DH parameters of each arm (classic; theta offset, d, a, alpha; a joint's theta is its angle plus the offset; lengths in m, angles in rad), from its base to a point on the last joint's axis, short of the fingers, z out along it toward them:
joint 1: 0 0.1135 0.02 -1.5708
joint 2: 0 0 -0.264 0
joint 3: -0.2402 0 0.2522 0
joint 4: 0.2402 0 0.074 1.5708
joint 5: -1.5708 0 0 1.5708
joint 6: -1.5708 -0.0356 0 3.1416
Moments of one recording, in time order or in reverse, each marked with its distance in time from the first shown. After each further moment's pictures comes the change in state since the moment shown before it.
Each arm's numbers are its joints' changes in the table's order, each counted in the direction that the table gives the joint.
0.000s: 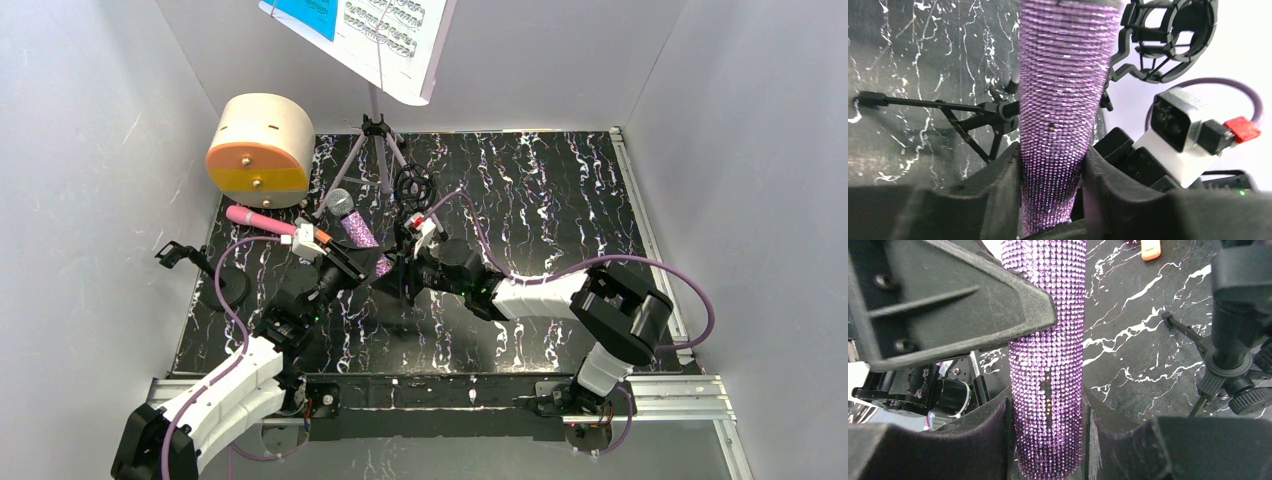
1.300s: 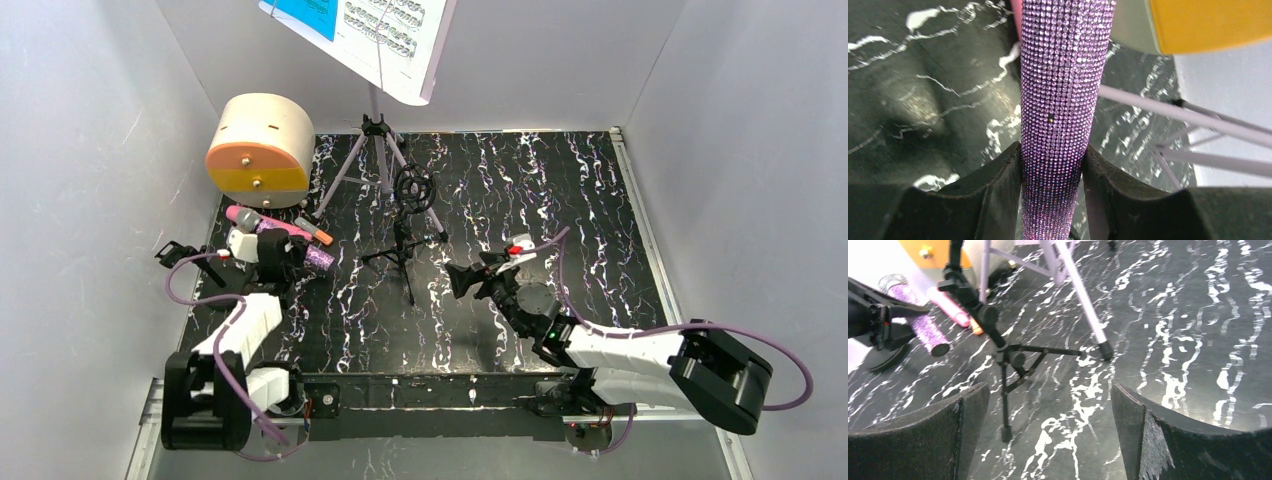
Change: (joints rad) left arm 0.490 0.338 -0.141 0.212 0.280 0.086; right arm -0.007 -0.533 0.505 -0.157 -0.667 0.198
